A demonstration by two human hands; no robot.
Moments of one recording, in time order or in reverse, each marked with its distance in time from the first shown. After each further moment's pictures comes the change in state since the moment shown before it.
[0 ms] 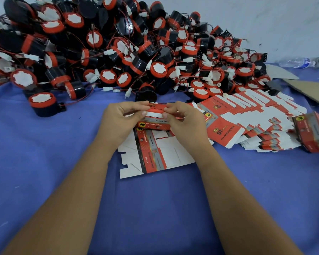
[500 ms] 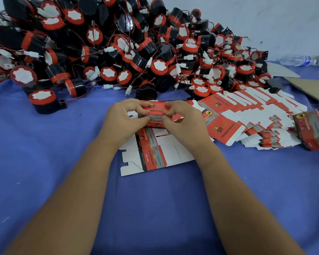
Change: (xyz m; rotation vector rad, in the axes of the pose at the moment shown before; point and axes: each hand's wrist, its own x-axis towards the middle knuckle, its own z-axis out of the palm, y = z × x) left_hand -0.002 0.000 0.001 0.305 -0.004 0.077; right_hand -0.004 -0.001 -0.004 -0.136 -0.049 -0.111
